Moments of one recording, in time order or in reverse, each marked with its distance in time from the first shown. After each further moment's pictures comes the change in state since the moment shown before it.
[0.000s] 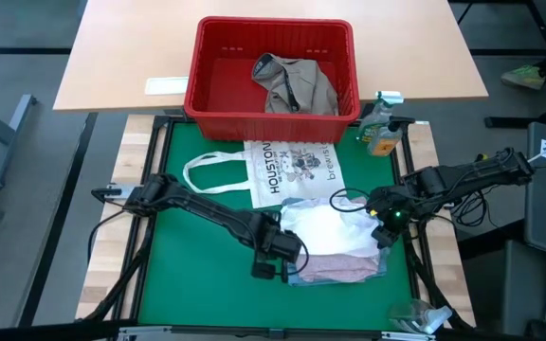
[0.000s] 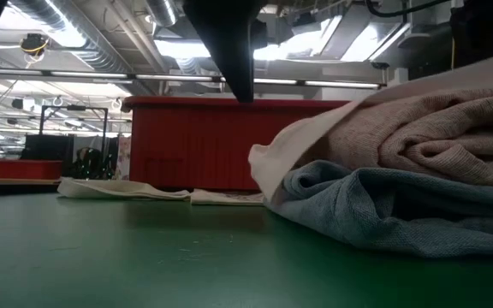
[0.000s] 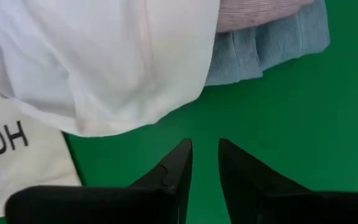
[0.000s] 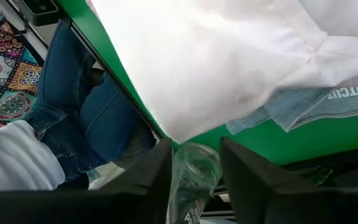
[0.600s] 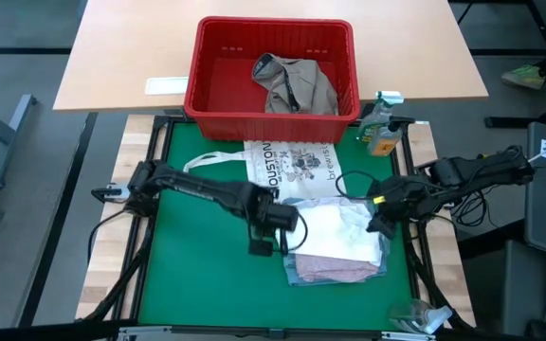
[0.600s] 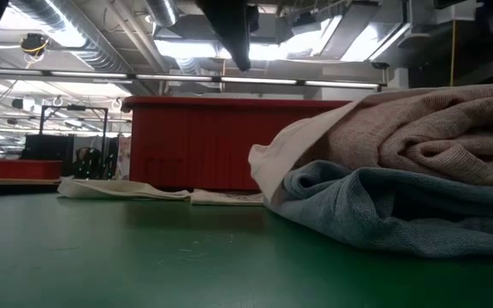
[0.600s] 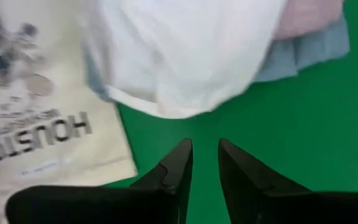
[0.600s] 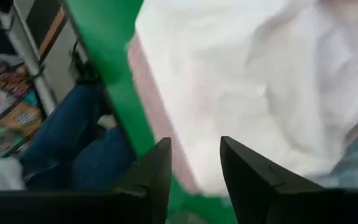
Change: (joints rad) left arm 0.110 -0.121 0.000 -0.062 0.018 0.099; right arm -0.001 -0.023 0.148 0.010 0.280 -0.134
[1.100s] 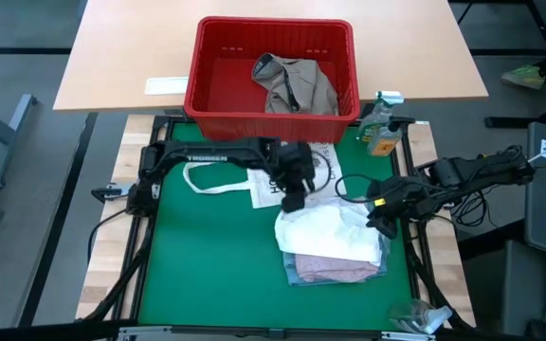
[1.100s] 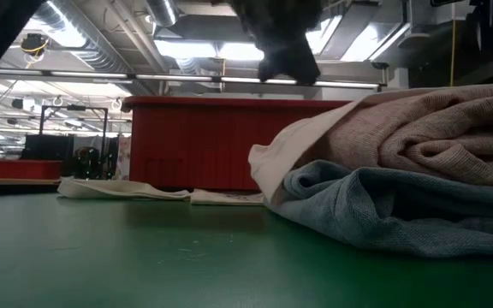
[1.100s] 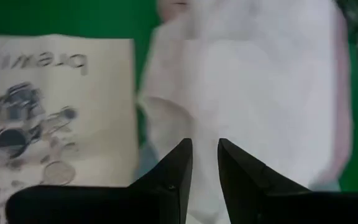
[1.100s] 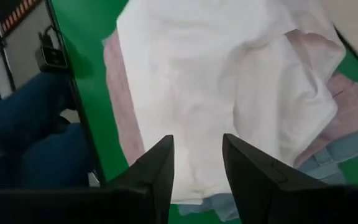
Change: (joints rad) left arm 0.312 0.023 -0.021 0.401 0.315 -0.003; right arm 0.000 0.001 0.001 -0.040 0.106 -0.205
